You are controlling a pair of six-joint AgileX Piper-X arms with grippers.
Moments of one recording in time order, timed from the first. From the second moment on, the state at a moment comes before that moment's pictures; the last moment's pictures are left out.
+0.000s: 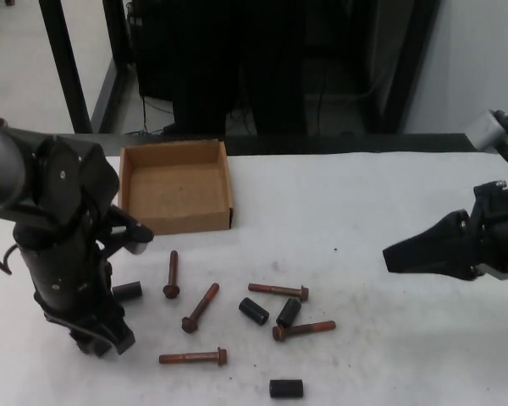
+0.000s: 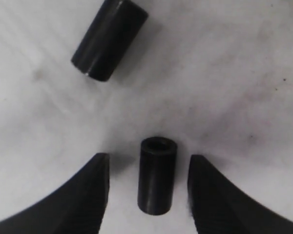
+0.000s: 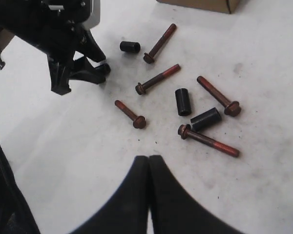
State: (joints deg) left arm -16.4 102.0 -58.8 51.6 0.0 27.3; right arm 15.8 70.7 -46.3 32.1 -39.8 -2.6
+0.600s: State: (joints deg) left arm -16.4 102.2 -59.1 52.5 1.6 22.1; right arm 18.7 74.8 -46.3 30.9 -41.6 -3.7
